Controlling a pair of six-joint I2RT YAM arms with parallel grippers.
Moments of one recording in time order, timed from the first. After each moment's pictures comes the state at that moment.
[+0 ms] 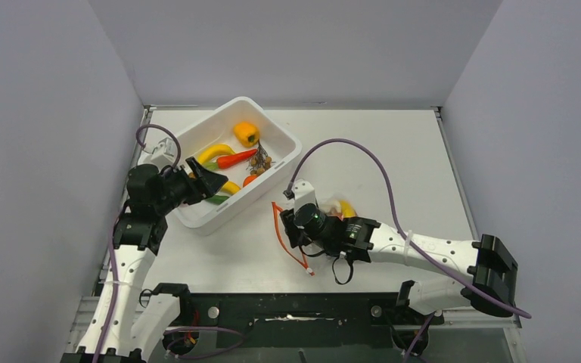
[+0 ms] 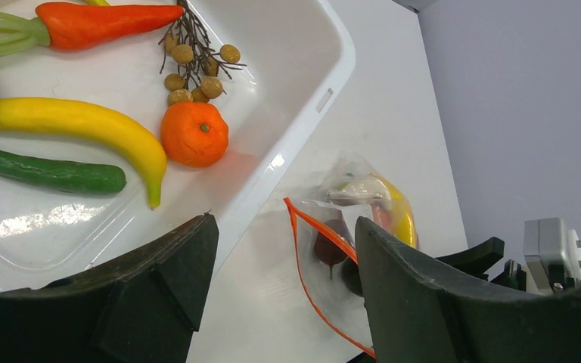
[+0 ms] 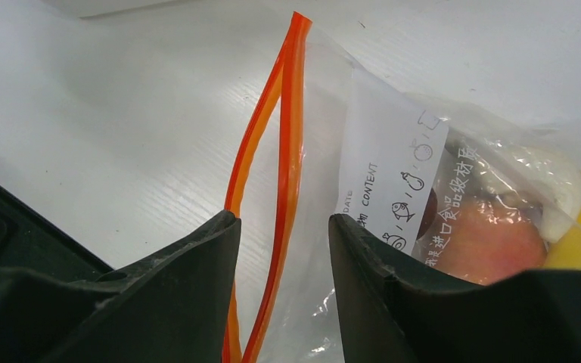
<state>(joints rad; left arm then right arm) -0.07 0.81 0.80 -0.36 0.42 -0.61 1.15 1.28 0.91 -0.36 0.39 0.42</state>
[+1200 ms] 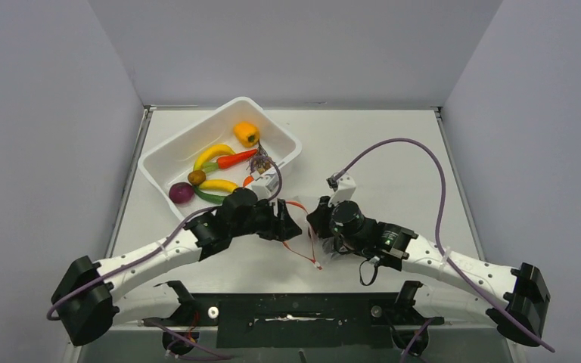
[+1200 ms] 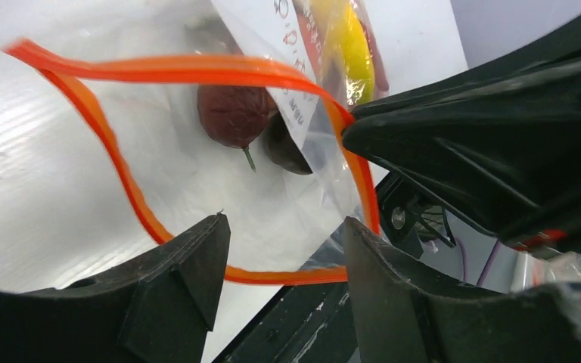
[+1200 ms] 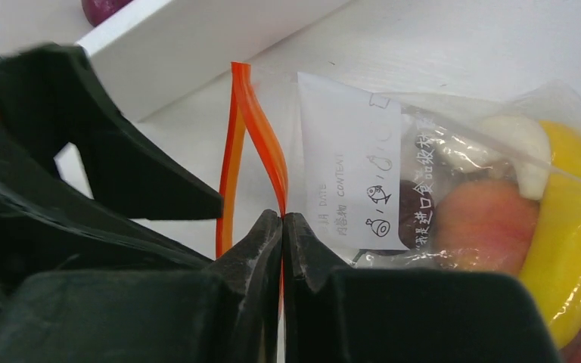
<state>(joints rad) -0.83 1.08 0.68 -0.10 0.20 -0.71 1.01 1.03 0.72 -0.23 0.35 0.62</state>
